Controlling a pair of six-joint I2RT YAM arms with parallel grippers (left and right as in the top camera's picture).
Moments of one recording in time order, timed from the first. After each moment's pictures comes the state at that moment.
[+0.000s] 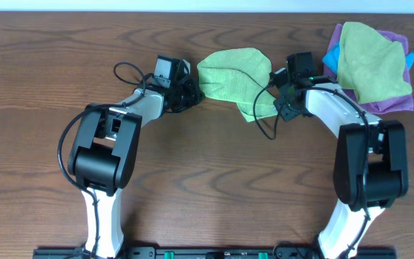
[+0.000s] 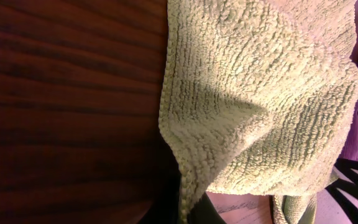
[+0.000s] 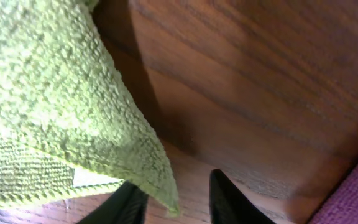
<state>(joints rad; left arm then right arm) -0.29 2.16 1.29 -0.07 0.51 -0.67 0.13 2.00 1.29 -0.56 0.12 -0.40</state>
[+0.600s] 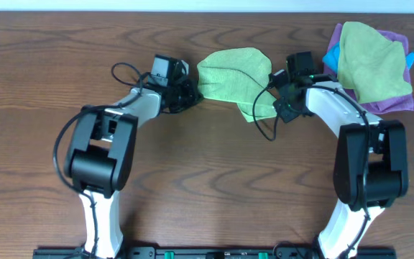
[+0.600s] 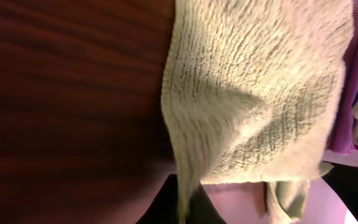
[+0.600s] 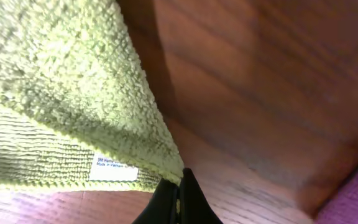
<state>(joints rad) -0.26 2.11 1.29 -0.16 0.55 -0.66 0.13 2.00 1.34 -0.66 0.11 -0.40</state>
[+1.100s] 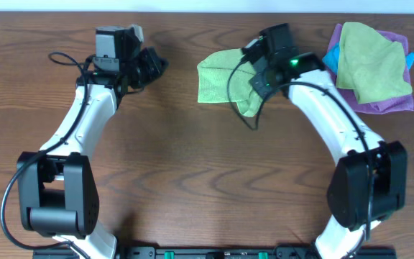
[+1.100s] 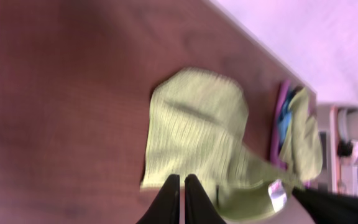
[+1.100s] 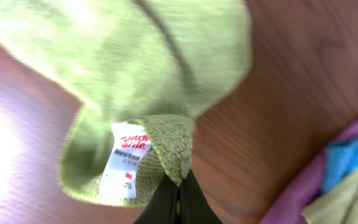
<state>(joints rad) -0.09 1.80 1.30 -0.29 0.54 -0.63 0.32 1.90 1.56 -0.76 0.12 -0.40</state>
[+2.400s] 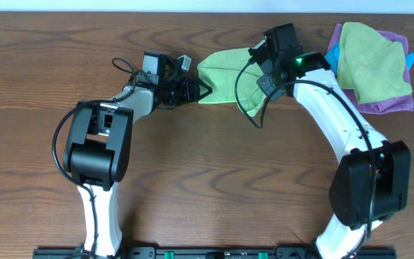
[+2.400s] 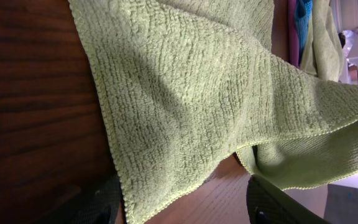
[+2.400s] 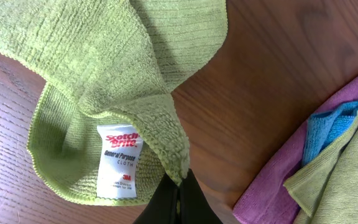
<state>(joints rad) -0.22 2.20 1.31 -0.03 0.79 -0.44 0.28 1.90 1.56 -0.80 0.20 -0.40</state>
